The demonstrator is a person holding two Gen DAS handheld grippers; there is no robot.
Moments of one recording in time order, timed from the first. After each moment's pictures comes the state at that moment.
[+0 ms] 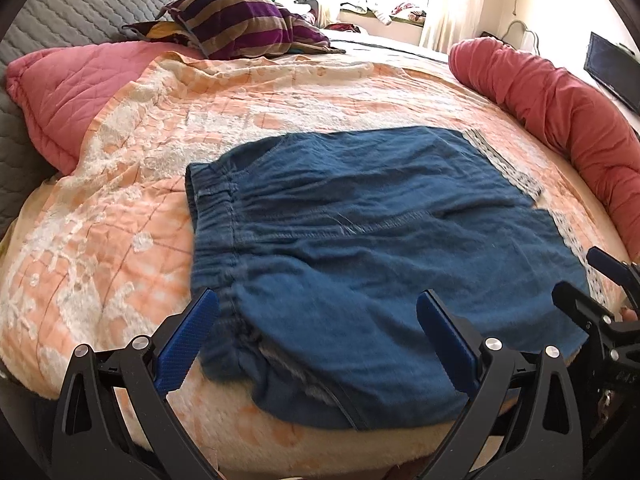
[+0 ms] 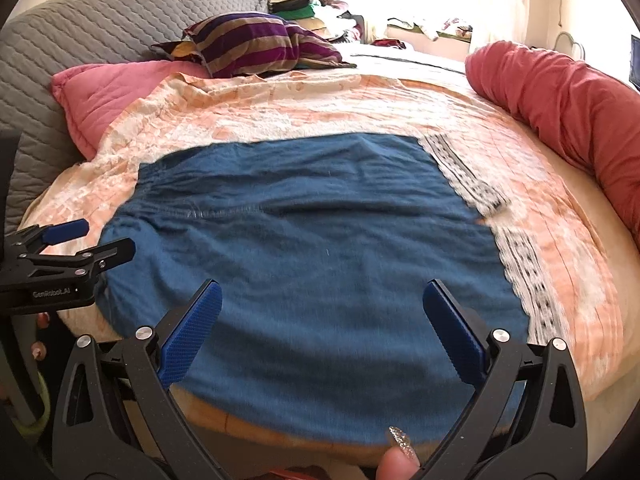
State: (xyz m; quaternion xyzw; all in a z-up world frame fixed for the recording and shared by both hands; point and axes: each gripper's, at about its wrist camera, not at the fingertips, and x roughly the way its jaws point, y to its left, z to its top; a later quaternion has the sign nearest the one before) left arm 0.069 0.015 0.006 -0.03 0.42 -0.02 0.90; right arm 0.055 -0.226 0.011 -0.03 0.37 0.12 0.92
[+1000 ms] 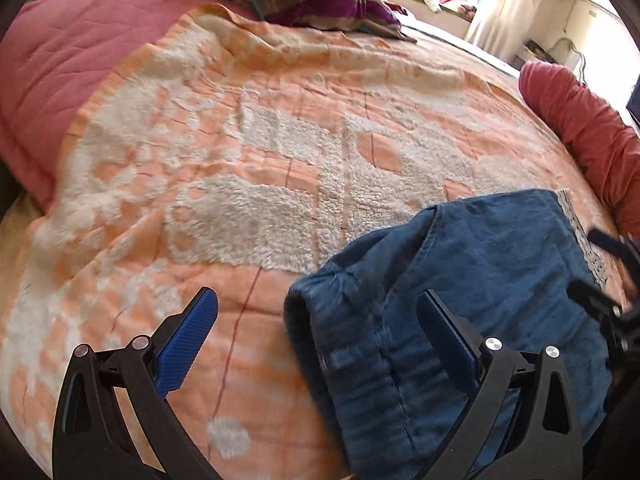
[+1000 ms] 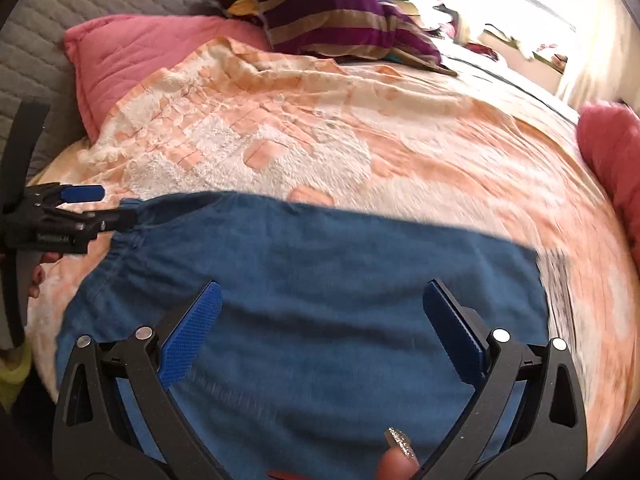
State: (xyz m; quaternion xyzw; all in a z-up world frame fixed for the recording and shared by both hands) left arm 0.227 0.136 -0.021 -0.08 0.48 0.02 0.87; right arm 0.243 -0.124 0.005 -0.13 0.41 0.24 0.87
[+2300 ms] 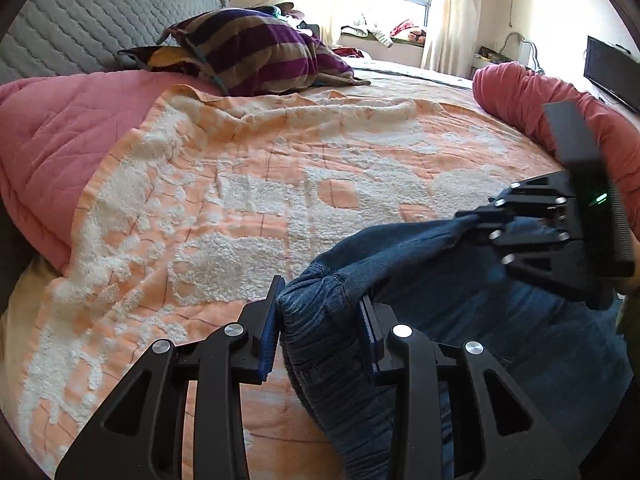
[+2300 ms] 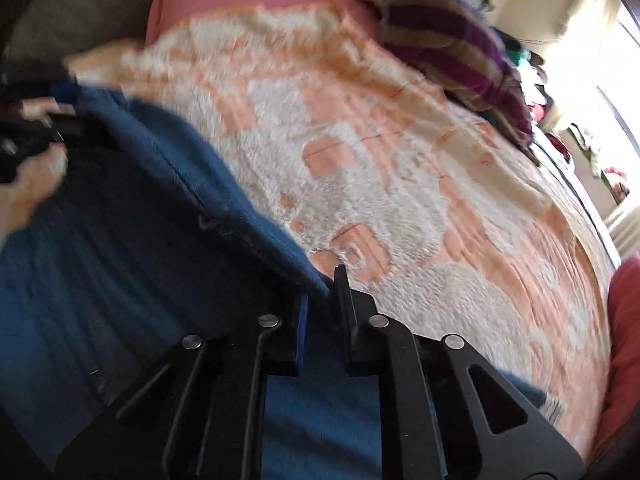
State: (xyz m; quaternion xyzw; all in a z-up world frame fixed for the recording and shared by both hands) left arm 0.181 0.109 0.006 0.00 0.37 -0.03 0.93; right arm 0.262 -0.074 -0.018 -0.28 0.33 0.35 0.83
